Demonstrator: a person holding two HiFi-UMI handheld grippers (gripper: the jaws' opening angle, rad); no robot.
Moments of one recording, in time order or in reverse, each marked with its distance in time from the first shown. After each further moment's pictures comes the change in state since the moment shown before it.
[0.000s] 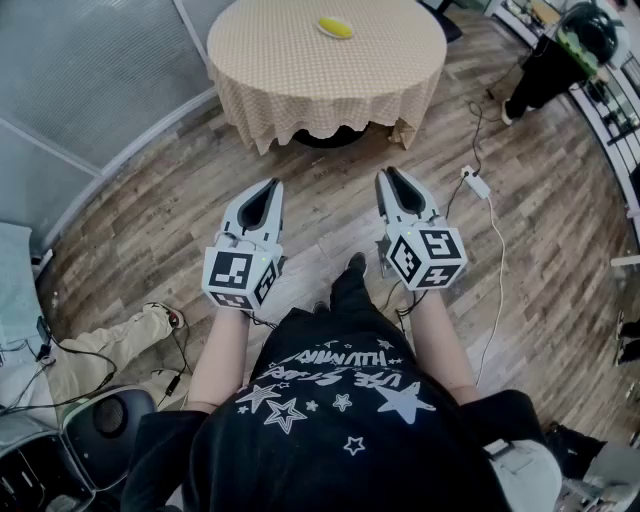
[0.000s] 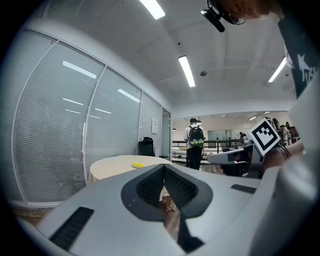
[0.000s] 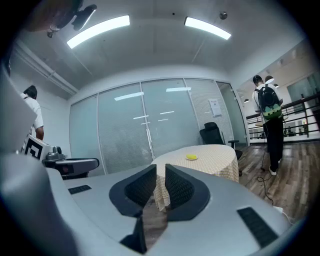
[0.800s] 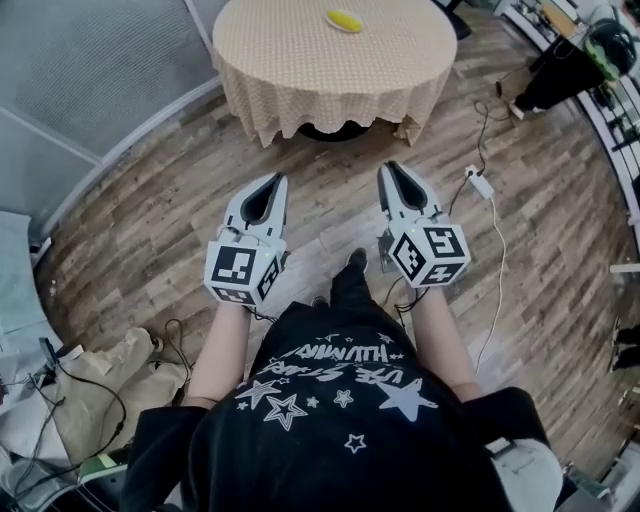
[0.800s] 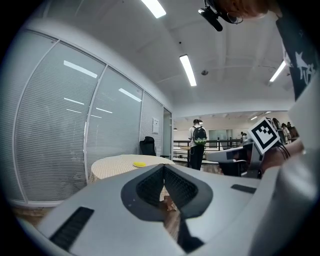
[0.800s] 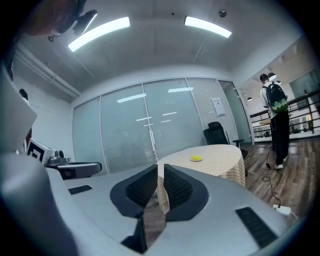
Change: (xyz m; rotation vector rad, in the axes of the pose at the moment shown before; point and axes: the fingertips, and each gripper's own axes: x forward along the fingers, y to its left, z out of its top) left arm 0.011 0.015 0.003 0.006 -0.009 0.004; right arm 0.024 0.006 0.010 0.004 -0.028 0.044
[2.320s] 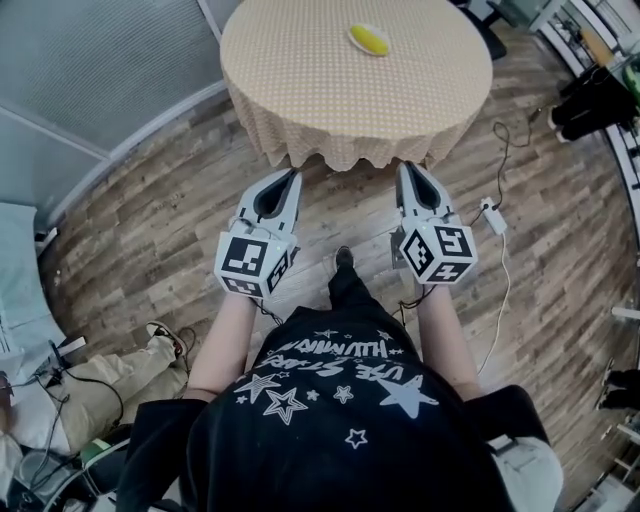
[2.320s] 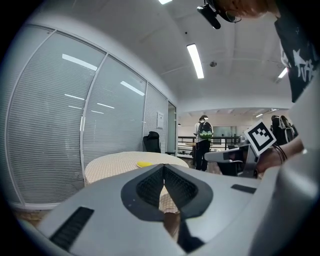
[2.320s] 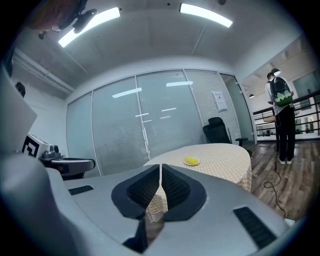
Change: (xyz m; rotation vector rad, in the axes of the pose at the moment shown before) left arm 0.163 0.071 -0.003 -0.015 0.057 0.033; right arm 0.156 -0.112 0.020 -0.002 0.042 0.001
